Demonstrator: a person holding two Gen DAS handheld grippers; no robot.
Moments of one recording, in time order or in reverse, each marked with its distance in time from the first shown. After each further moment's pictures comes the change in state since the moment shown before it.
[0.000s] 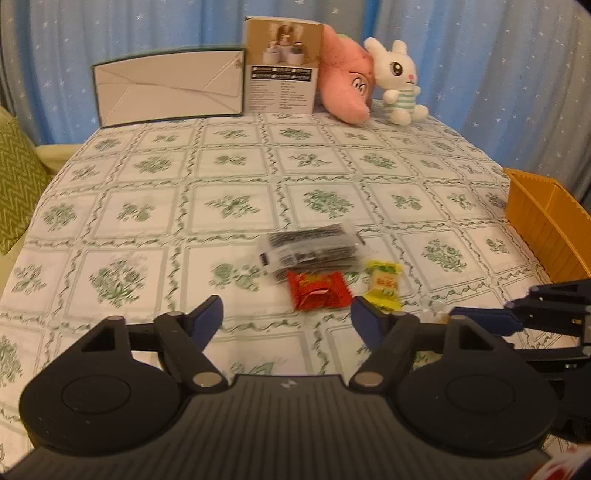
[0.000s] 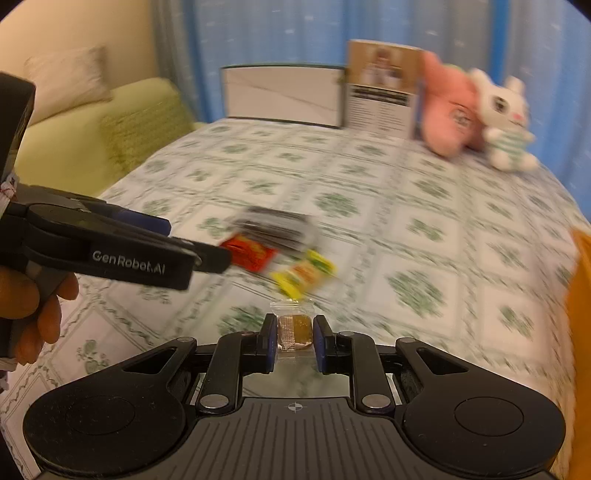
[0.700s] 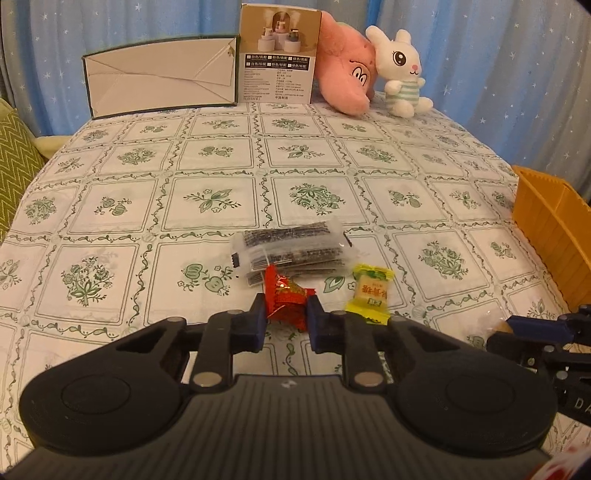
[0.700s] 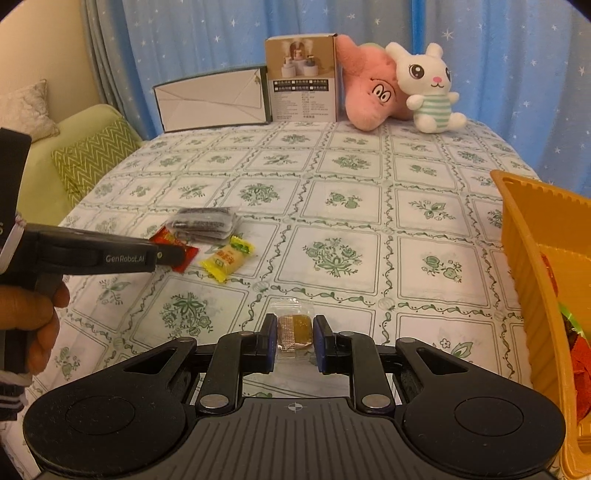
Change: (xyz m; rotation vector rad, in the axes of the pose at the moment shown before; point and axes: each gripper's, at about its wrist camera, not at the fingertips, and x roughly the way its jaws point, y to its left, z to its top) left arm 0.018 -0.018 0.003 -0.032 0.025 0.027; right arm -0.035 -0.036 -0.011 0.154 0.000 -0.086
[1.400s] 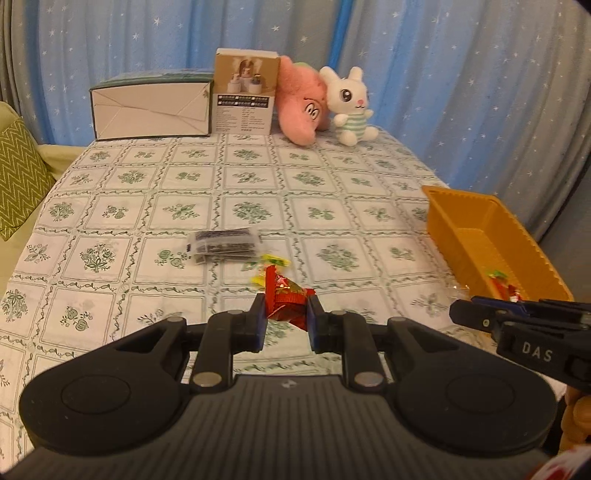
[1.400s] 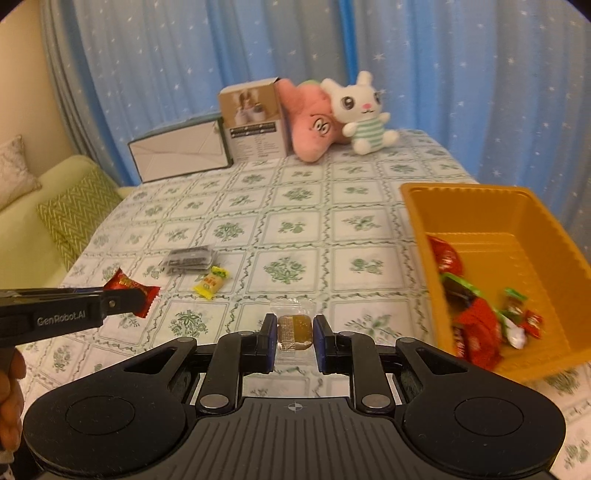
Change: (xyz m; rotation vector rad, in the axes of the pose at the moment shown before) left arm -0.121 -0.068 -0.014 -0.028 -0.050 -0.054; right arm -0.105 -0.019 -0.005 0.149 -0.077 -0.066
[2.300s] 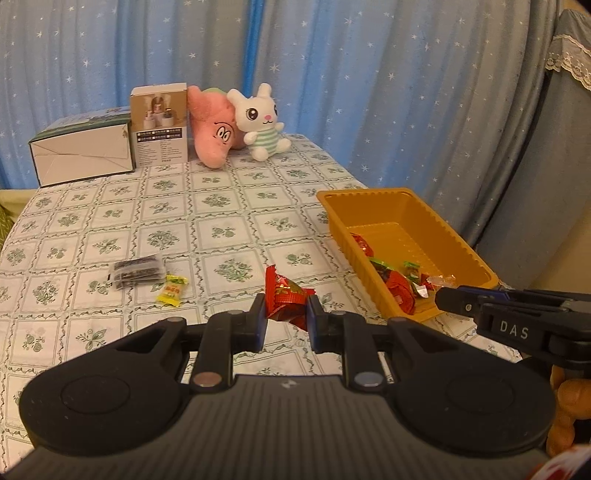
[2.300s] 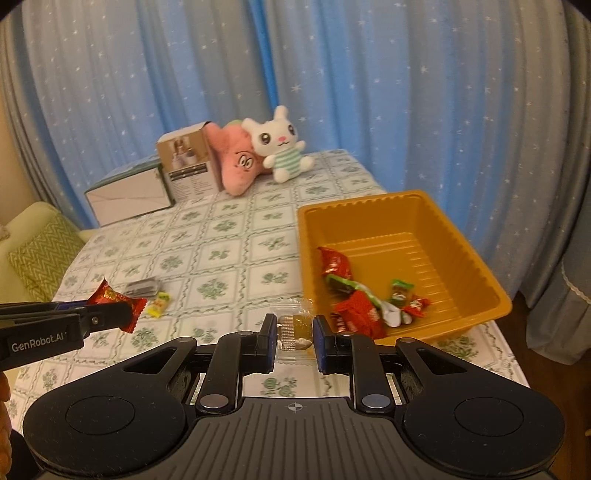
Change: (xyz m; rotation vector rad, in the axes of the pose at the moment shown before) left arm -0.043 -0.096 0.003 0.137 -0.030 -0.122; right arm -0.092 -0.060 -0.008 0.123 -0.081 -0.128
